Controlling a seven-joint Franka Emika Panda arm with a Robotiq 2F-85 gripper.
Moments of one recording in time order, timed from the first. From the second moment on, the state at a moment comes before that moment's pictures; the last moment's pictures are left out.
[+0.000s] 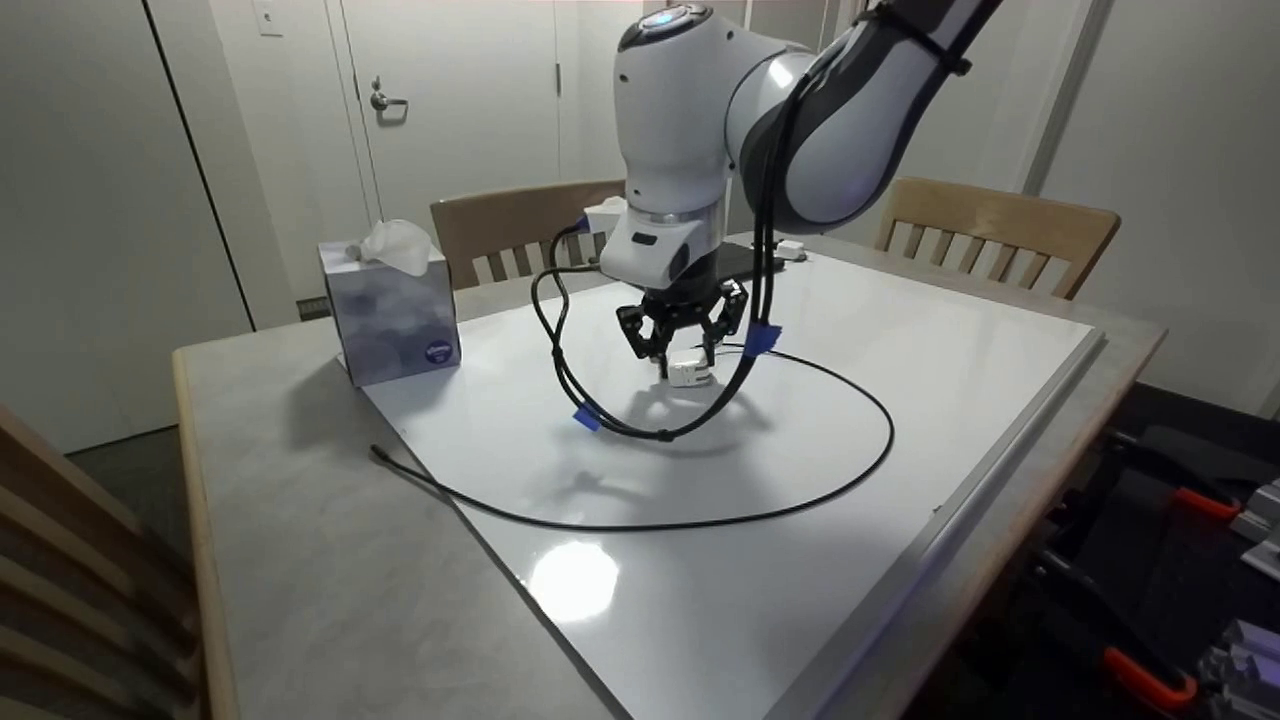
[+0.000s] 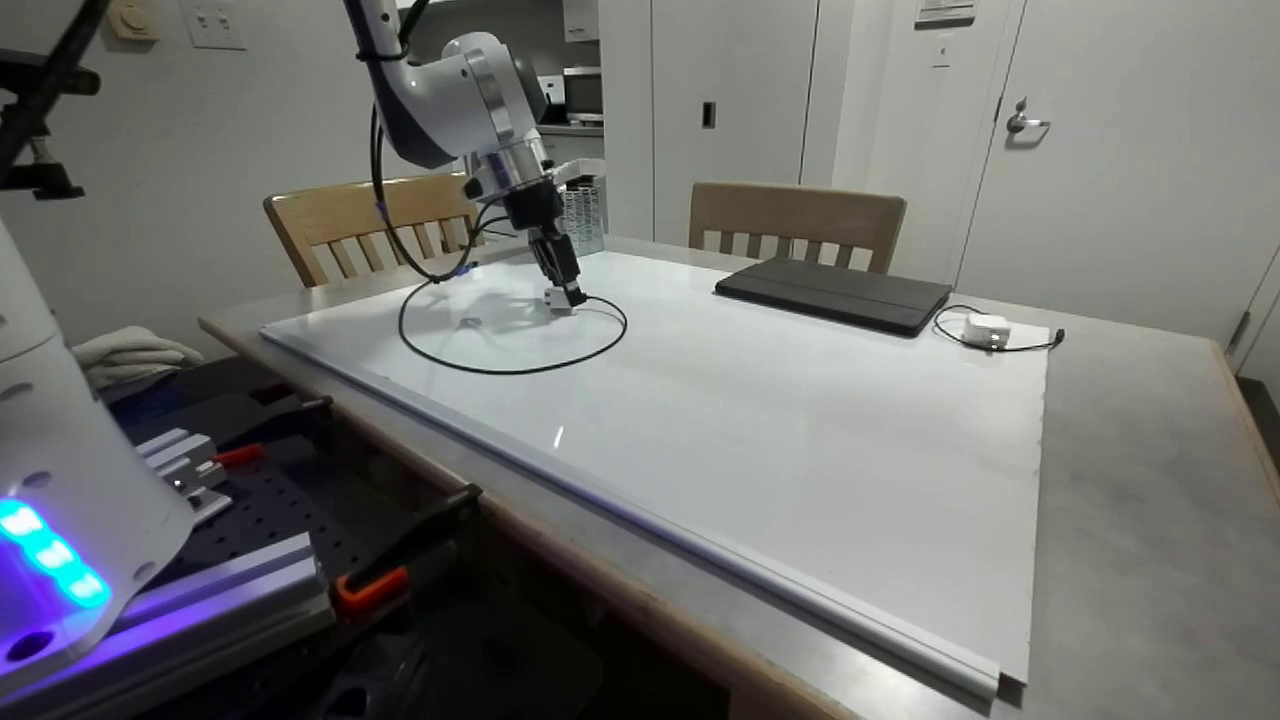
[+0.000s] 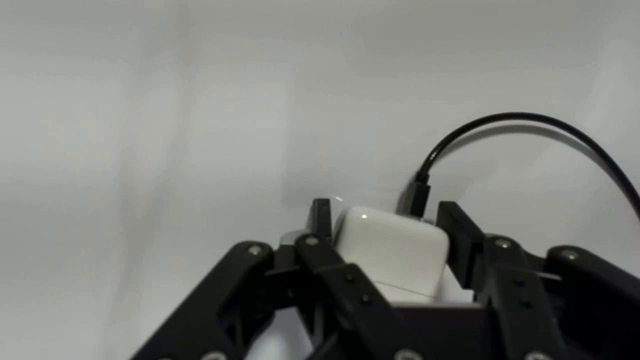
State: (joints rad) arm 0.08 0.57 0.20 -2.08 -0.83 2.57 -1.76
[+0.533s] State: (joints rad) arm 0.03 0.57 0.23 -2.15 -0.69 2.76 -1.96
